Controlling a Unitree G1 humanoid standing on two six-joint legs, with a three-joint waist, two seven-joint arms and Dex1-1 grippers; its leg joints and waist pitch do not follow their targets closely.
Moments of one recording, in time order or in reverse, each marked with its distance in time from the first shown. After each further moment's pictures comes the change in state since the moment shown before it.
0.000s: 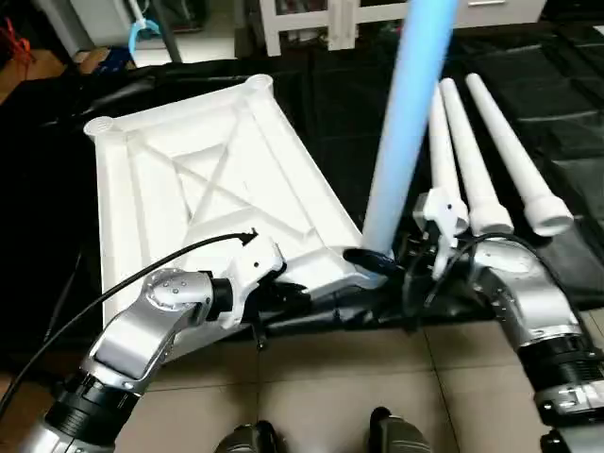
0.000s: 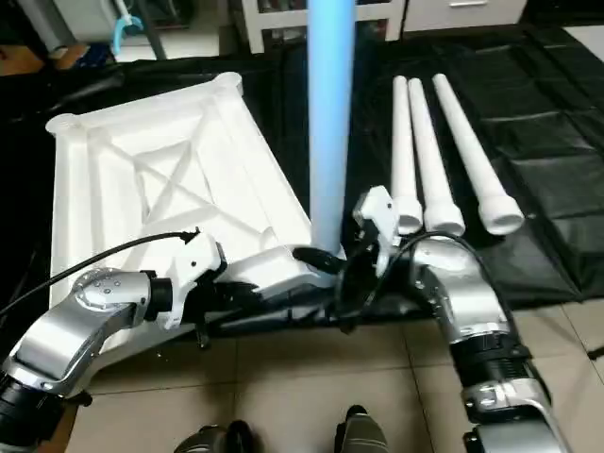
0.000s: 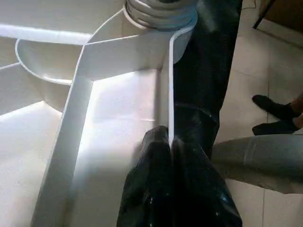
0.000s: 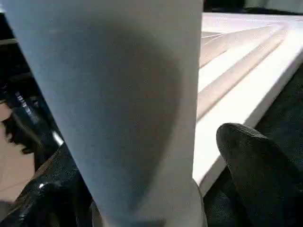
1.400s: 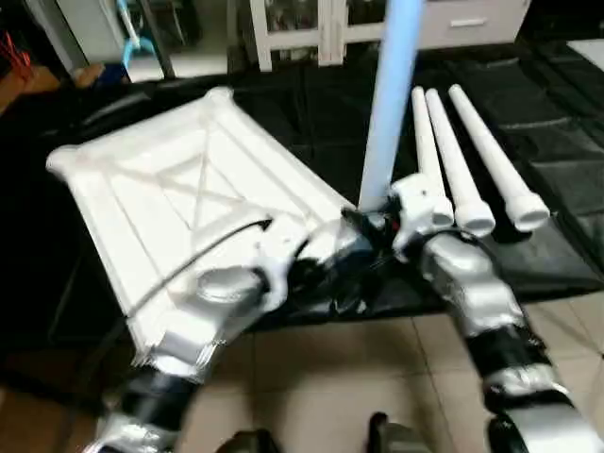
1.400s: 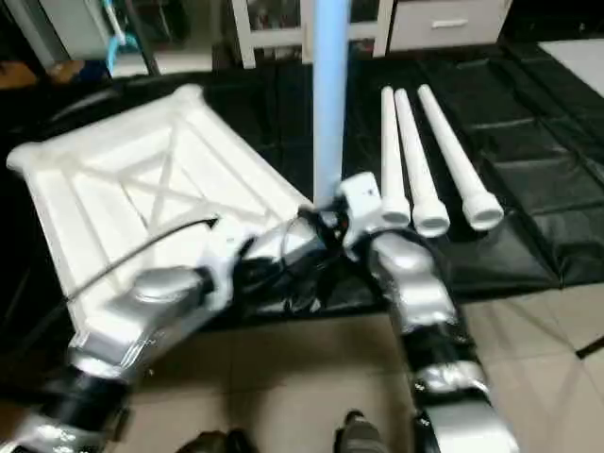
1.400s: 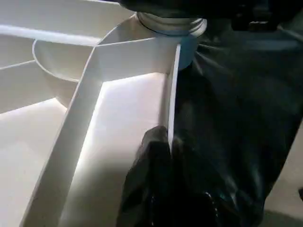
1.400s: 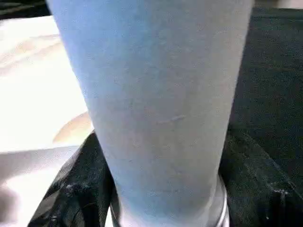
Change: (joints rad) left arm -0.071 -0.326 0.052 0.141 0.078 0.120 0.428; right arm -0.087 0.260 -0.048 0.163 -0.163 0.028 -0.698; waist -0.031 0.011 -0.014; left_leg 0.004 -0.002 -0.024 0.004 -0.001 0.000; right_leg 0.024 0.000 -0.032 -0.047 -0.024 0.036
